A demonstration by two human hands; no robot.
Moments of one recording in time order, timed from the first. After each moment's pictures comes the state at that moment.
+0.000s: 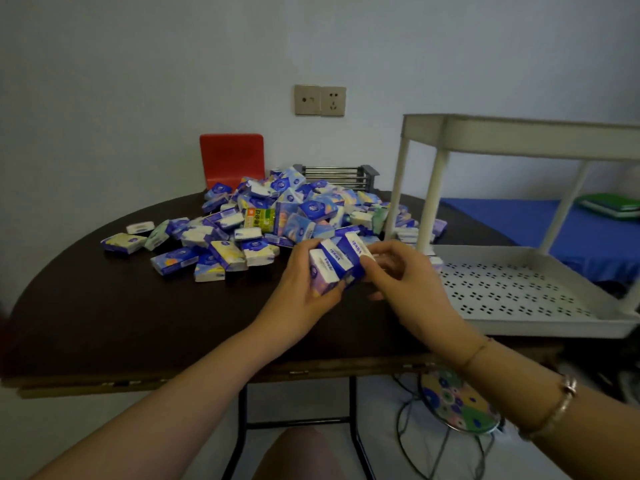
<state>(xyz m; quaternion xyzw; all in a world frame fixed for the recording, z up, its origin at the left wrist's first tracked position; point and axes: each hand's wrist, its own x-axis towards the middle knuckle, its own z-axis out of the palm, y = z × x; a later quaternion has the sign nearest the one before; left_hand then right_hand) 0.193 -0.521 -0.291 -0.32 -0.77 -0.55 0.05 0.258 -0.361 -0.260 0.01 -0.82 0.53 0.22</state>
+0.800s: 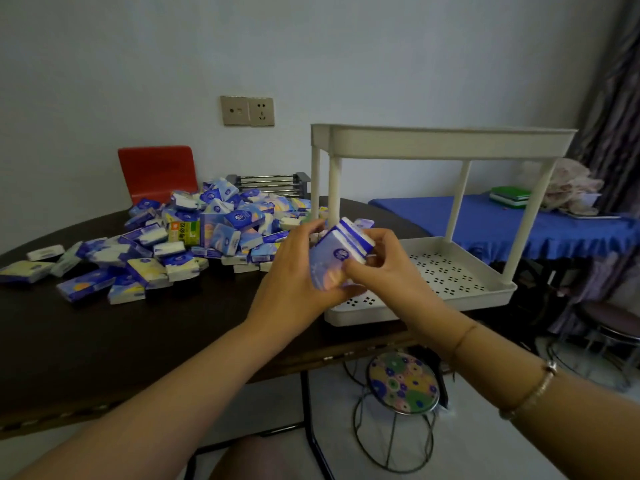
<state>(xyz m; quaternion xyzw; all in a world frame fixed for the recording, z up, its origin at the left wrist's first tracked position) 0.230 -0.425 -0.263 -0.40 -0.75 -0.51 0.12 0.316 -0.297 -0.236 -0.03 -0.77 0.59 0.23</state>
